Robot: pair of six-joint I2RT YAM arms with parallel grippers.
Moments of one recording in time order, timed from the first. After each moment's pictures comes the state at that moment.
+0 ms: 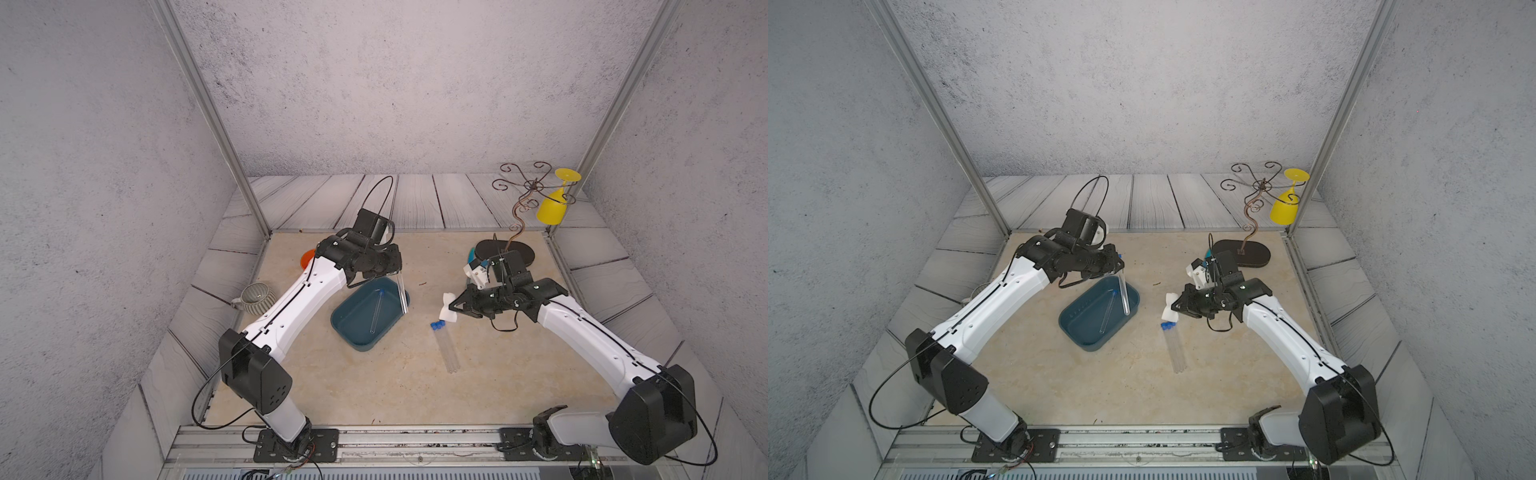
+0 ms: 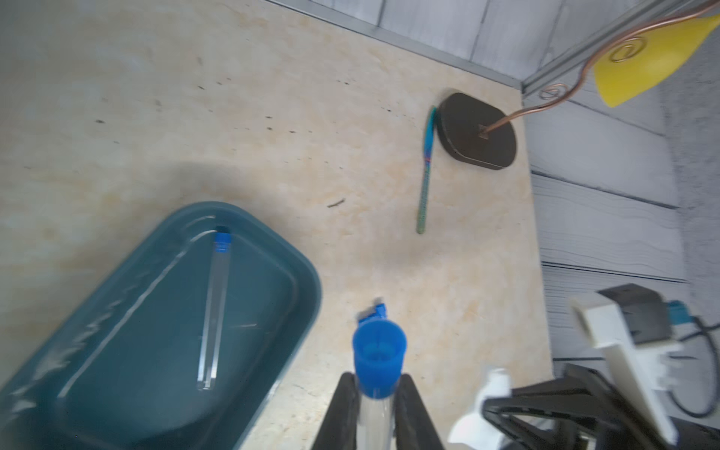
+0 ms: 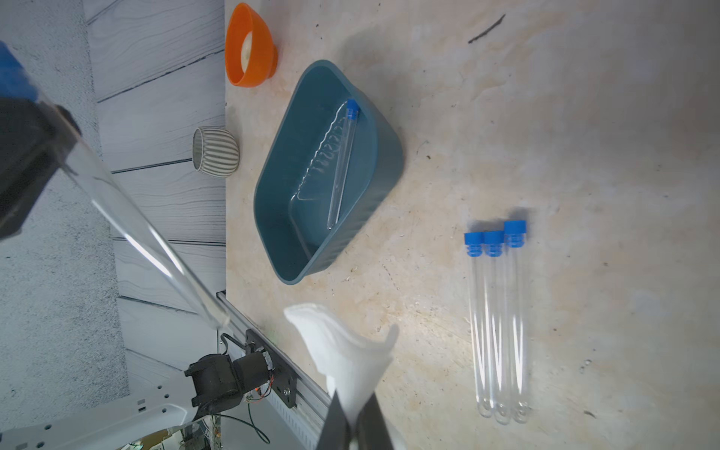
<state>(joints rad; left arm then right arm) -0.56 1.63 1.65 -0.88 0.14 -0.60 0.39 1.33 1.10 -0.72 -0.60 0.55</state>
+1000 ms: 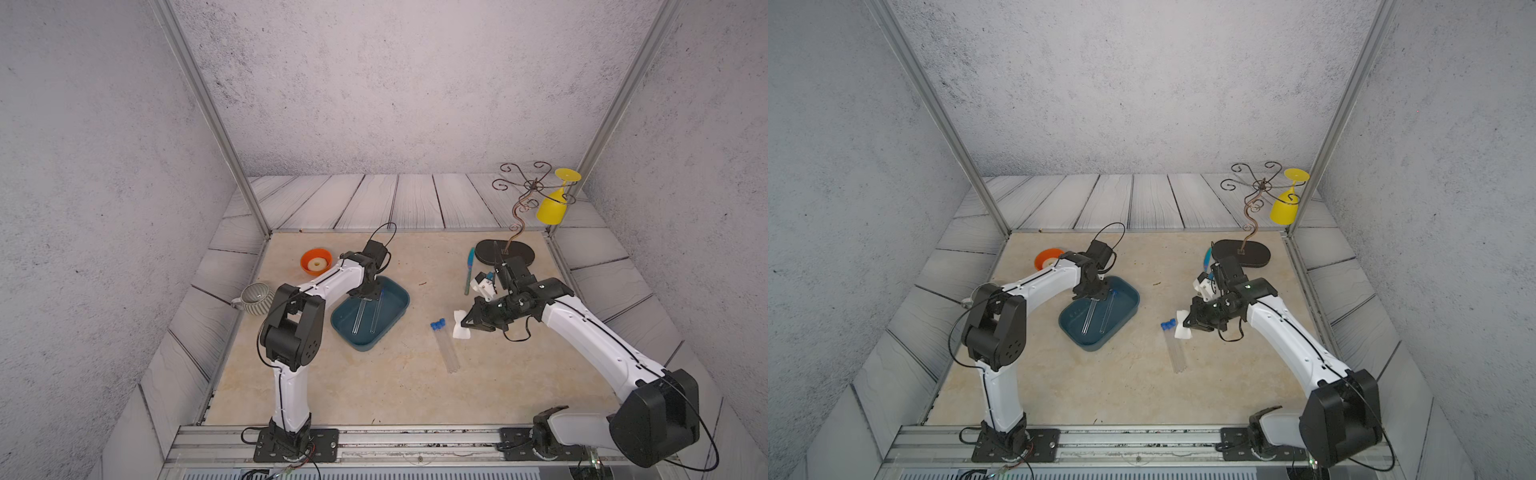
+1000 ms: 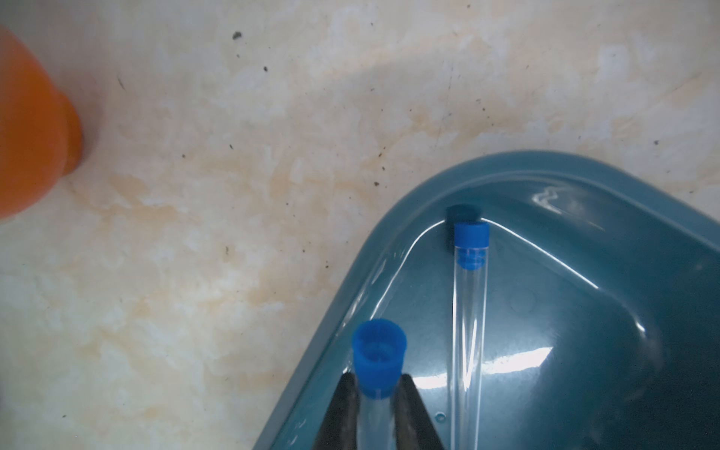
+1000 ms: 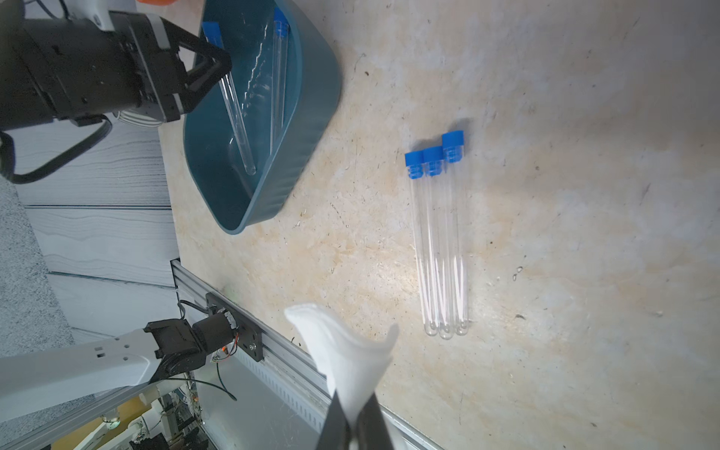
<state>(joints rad) -0.47 1.98 1.50 -0.80 -0.18 -0.19 0.36 1.32 1.10 -0.95 -0.57 0.43</state>
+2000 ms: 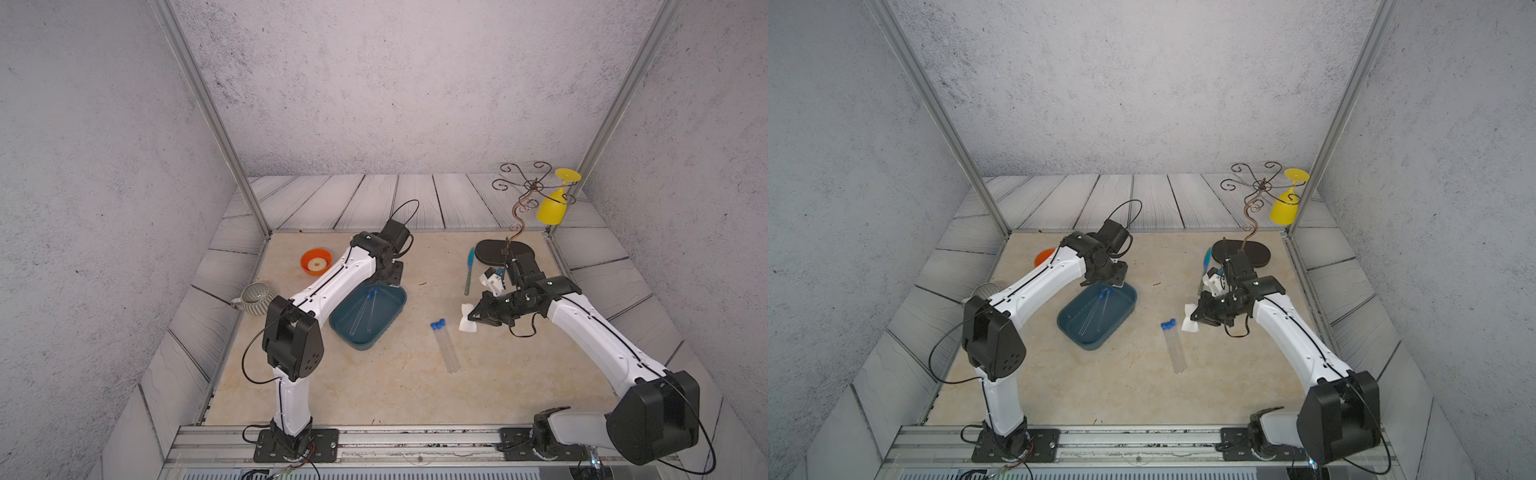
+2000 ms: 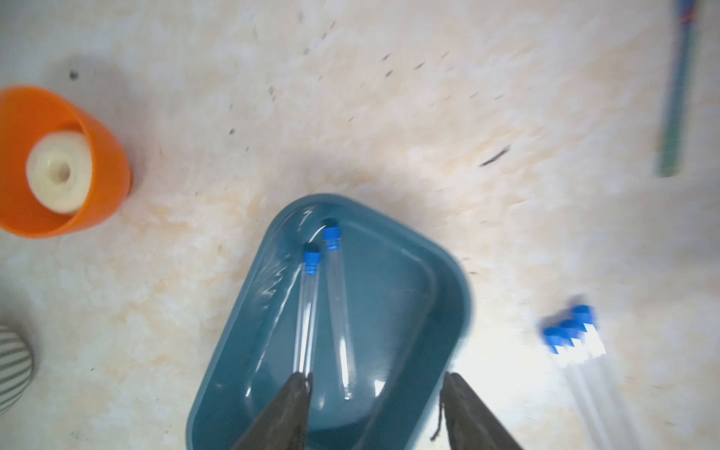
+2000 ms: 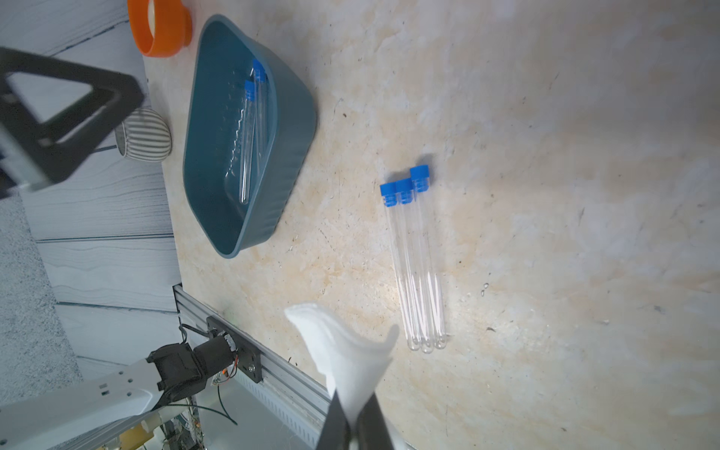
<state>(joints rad) -0.65 1.92 1.90 -1.12 -0.15 -0.36 0.26 1.32 1.11 -0.94 -0.57 0.41</state>
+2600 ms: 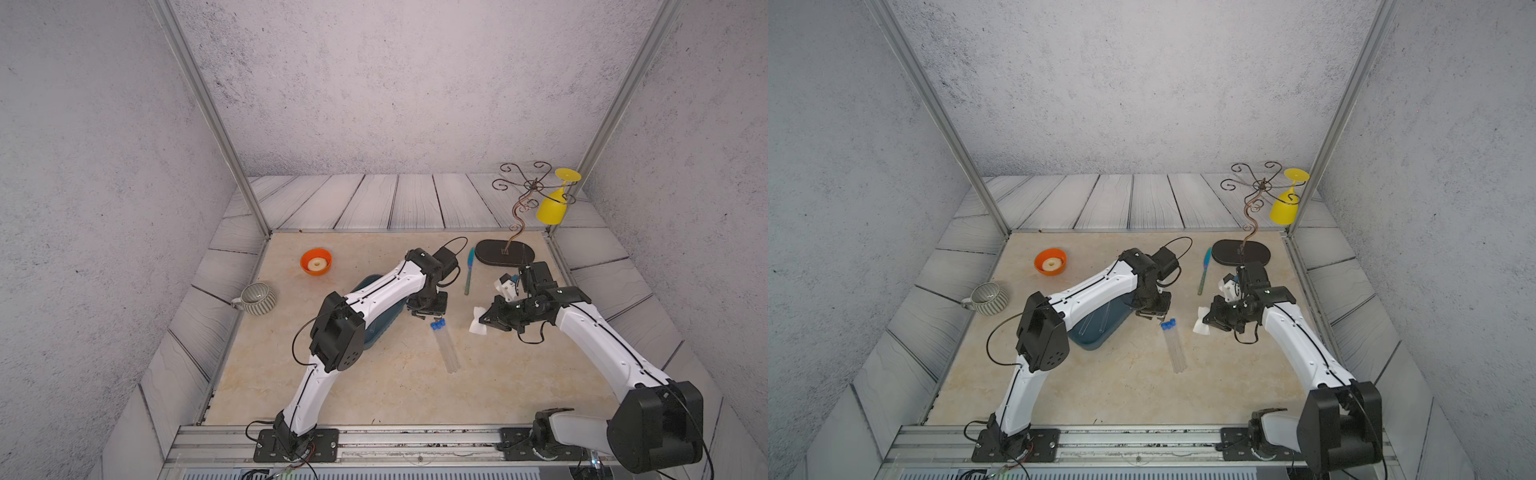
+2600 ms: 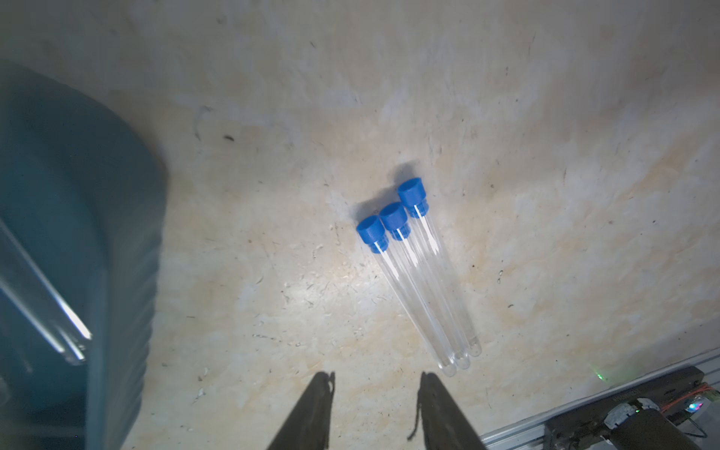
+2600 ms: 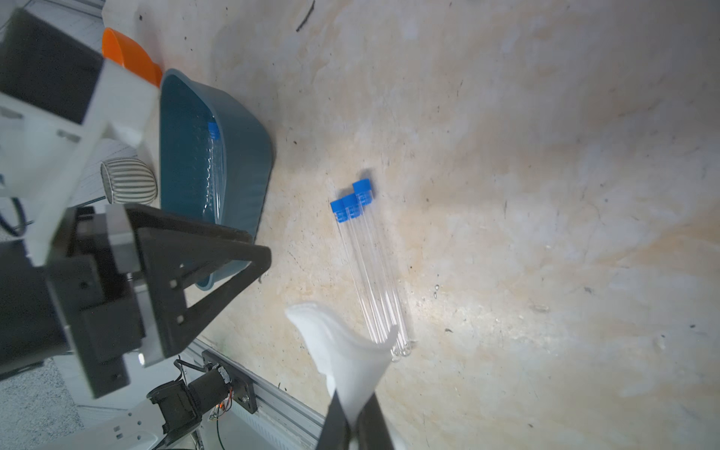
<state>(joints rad) -0.86 2.22 2.05 -1.25 0.15 -0.58 0.16 1.25 0.97 -0.88 -0.56 0.43</state>
